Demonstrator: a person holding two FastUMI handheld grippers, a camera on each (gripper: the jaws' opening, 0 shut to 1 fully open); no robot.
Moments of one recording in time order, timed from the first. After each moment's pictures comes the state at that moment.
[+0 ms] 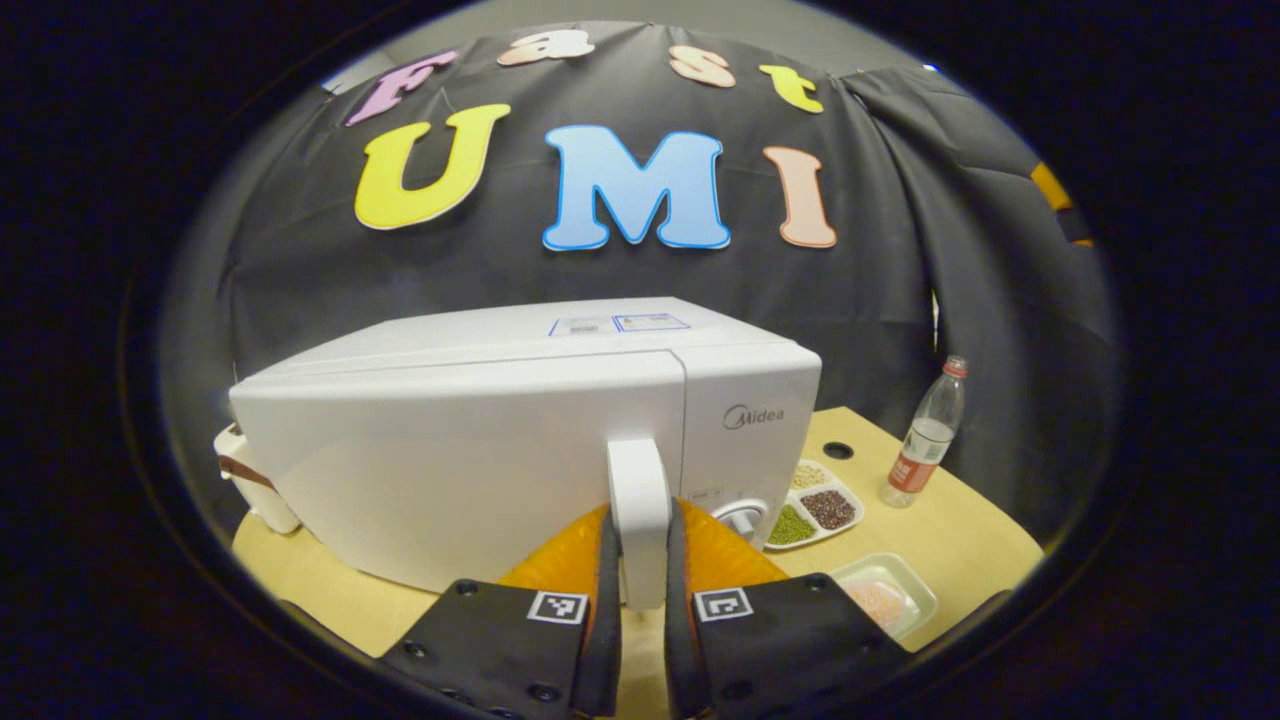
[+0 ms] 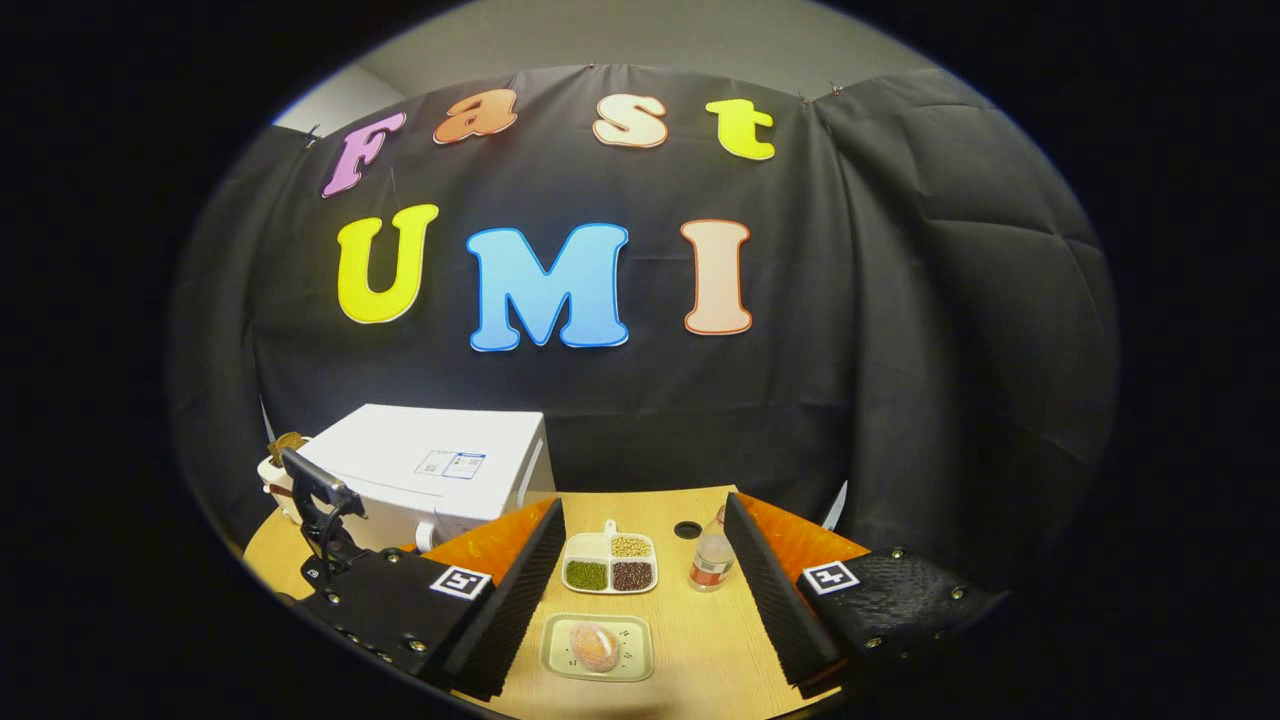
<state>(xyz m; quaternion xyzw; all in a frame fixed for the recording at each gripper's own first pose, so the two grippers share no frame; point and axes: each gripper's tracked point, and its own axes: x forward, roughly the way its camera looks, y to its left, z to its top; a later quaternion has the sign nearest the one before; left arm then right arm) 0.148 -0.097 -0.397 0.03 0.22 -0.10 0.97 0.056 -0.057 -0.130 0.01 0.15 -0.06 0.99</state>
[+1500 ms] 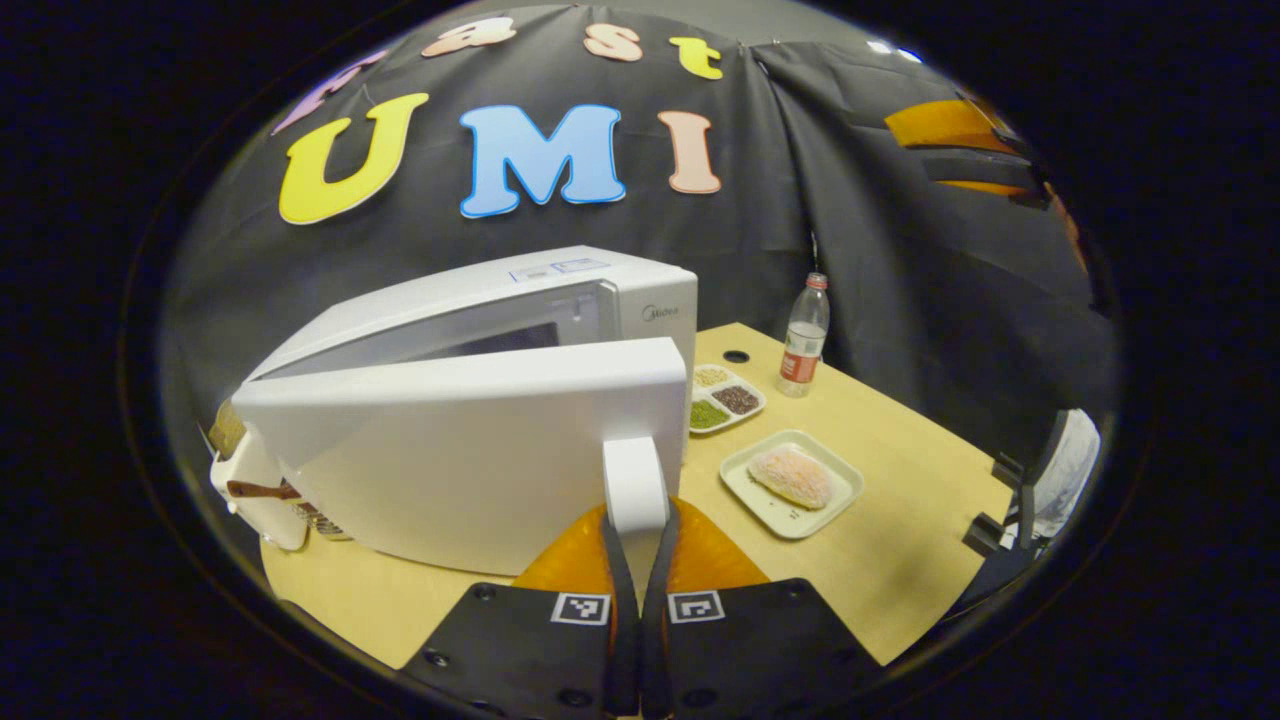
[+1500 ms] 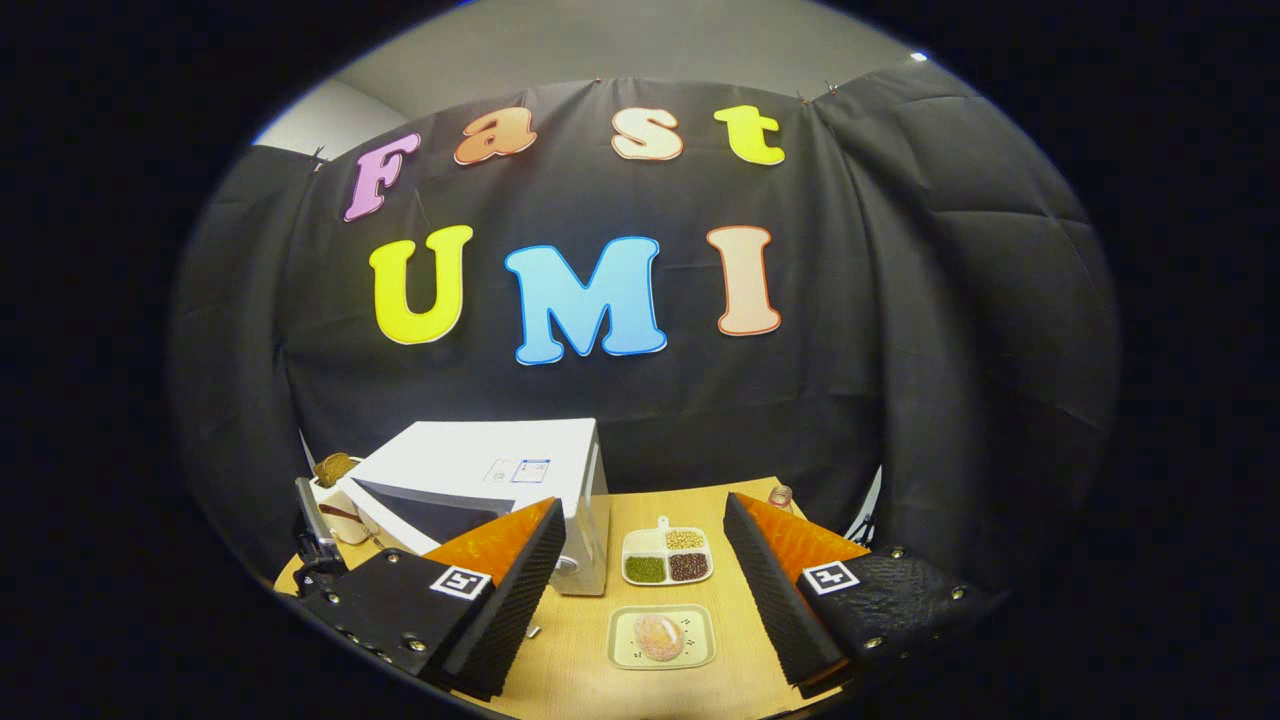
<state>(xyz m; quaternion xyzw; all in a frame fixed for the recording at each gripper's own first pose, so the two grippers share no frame) 0.011 -0.048 -0.379 0.07 0.31 -0.28 0.91 0.022 0.006 -0.116 0.05 0.13 -0.03 0.99</state>
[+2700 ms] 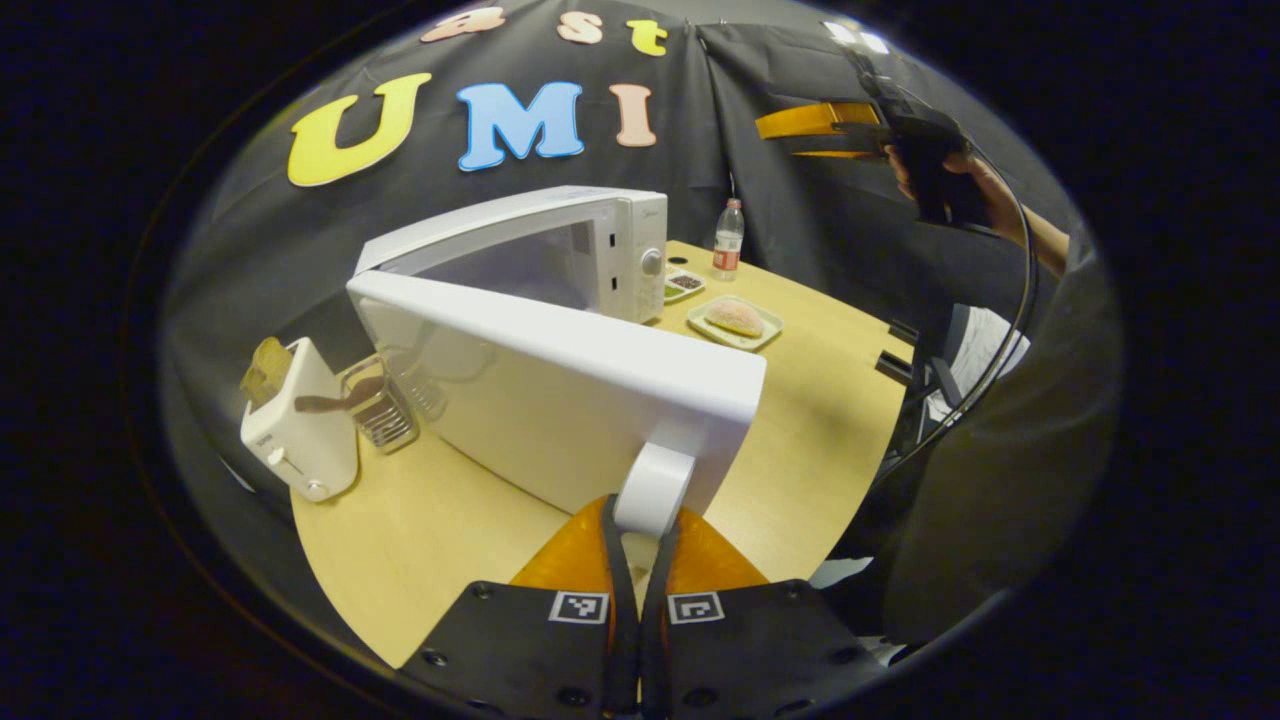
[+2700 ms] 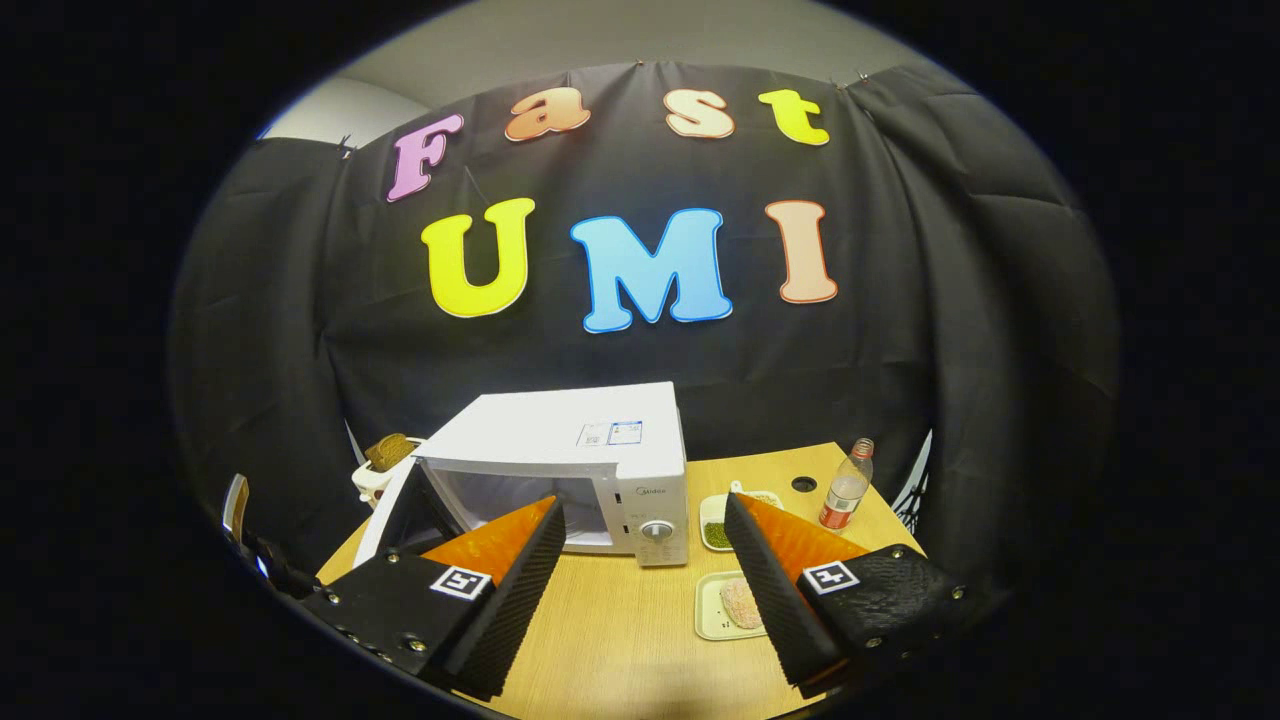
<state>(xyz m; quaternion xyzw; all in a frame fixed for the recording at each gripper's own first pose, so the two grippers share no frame) -0.136 0.180 -0.364 0.11 0.39 -0.37 0.84 0.003 0.114 -0.137 0.06 0.17 0.02 0.98</state>
